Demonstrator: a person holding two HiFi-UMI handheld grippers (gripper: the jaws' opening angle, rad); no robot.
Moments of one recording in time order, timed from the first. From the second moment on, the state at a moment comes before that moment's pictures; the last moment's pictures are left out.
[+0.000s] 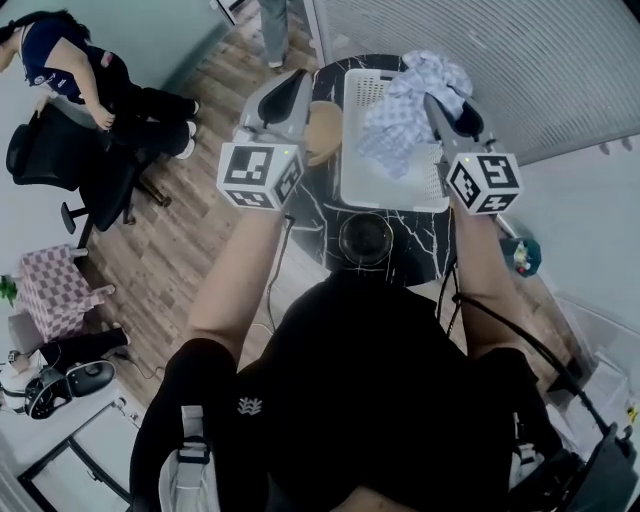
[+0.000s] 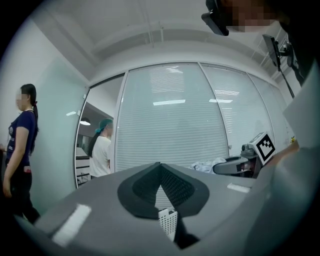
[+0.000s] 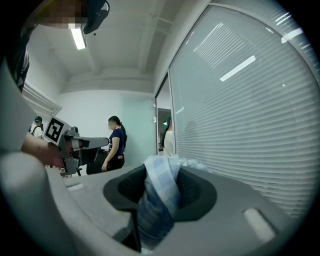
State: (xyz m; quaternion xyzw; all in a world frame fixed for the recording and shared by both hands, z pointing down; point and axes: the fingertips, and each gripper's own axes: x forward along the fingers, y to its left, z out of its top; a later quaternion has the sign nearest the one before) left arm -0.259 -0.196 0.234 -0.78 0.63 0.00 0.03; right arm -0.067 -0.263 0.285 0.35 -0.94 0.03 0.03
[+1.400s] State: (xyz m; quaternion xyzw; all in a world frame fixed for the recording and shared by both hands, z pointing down) left arm -0.259 -0.248 0.348 -0.80 0.60 -0.04 -0.03; right arm -0.099 -0.275 0.430 0.32 -0.93 0.11 0.11
